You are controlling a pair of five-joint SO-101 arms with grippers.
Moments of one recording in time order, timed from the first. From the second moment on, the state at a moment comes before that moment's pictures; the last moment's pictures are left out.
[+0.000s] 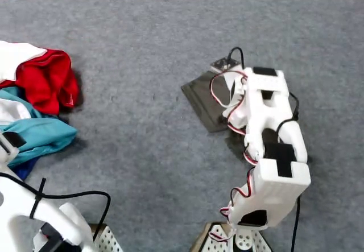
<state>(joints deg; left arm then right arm) -55.2 -38.6 29.7 83.3 -16.0 2.3 15.4 12.7 76.5 30.0</state>
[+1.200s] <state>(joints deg) -55.2 -38.7 33.3 83.3 -16.0 -17.4 42.0 -45.5 93.2 24.7</state>
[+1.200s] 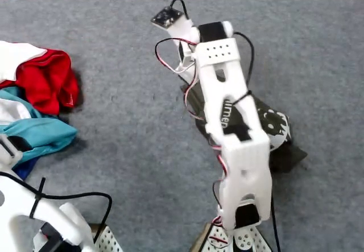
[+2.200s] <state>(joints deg) -55.2 -38.7 37.4 83.3 -16.0 -19.6 64.0 -75.6 101.2 25.5</state>
